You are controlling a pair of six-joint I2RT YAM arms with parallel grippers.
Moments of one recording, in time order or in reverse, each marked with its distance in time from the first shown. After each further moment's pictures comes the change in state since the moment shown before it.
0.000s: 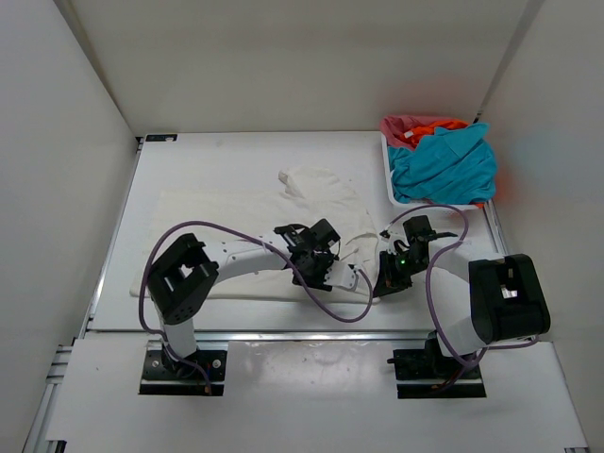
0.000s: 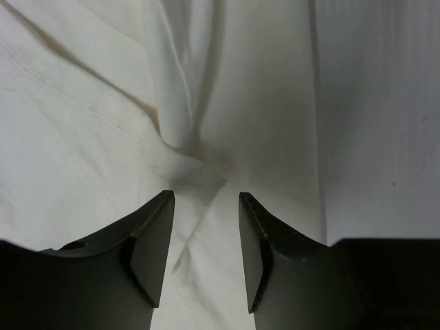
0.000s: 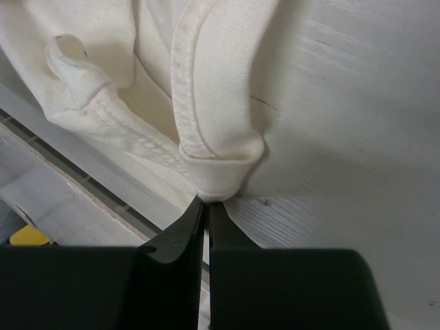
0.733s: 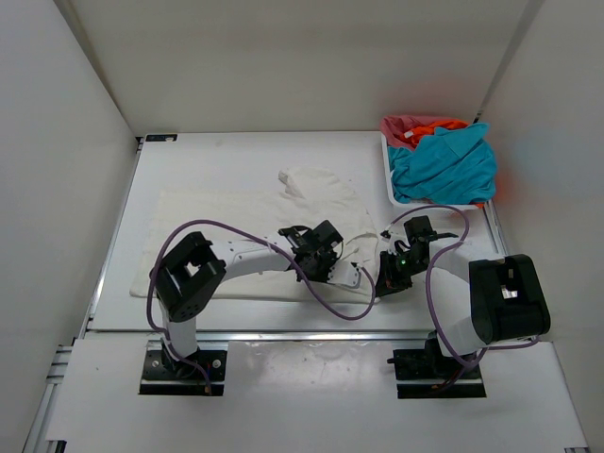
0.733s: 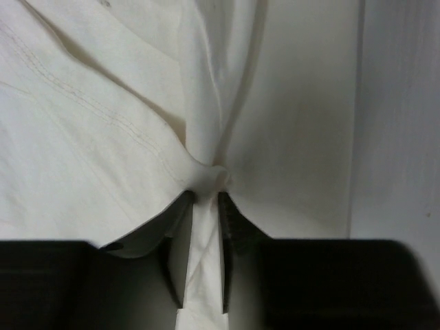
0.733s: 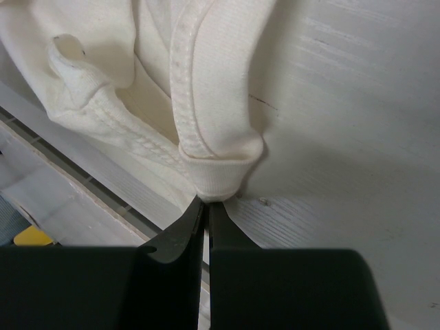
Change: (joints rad) left arm -0.006 0.047 0.000 0.067 -0.053 -0.027; right arm -0.006 -0.002 -0.007 0.006 -0.009 0.003
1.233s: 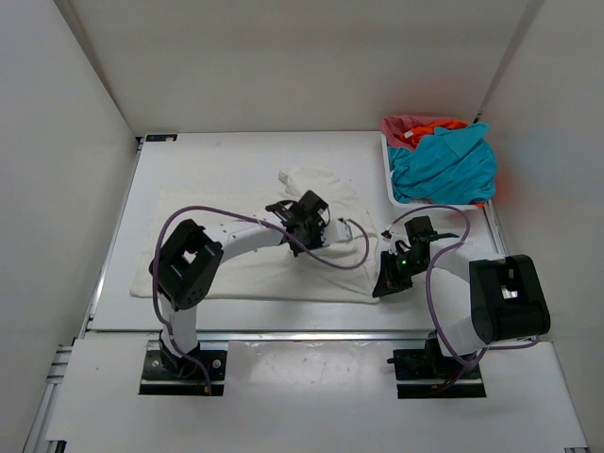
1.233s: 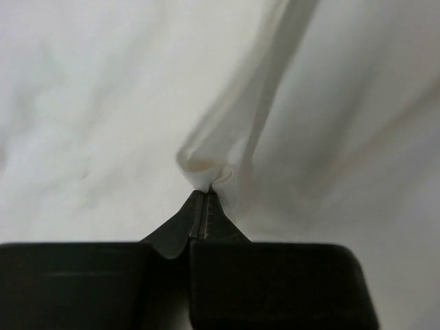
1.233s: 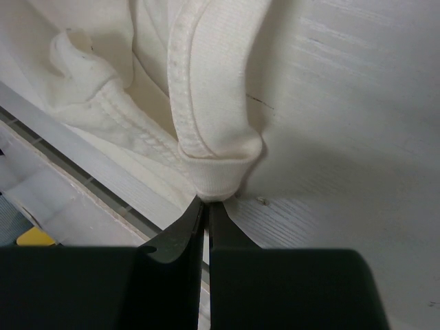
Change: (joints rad) left arm 0.159 0.048 0.095 0.033 -0.036 -0.203; right arm -0.008 -0.001 -0.002 0.001 -0.003 0.000
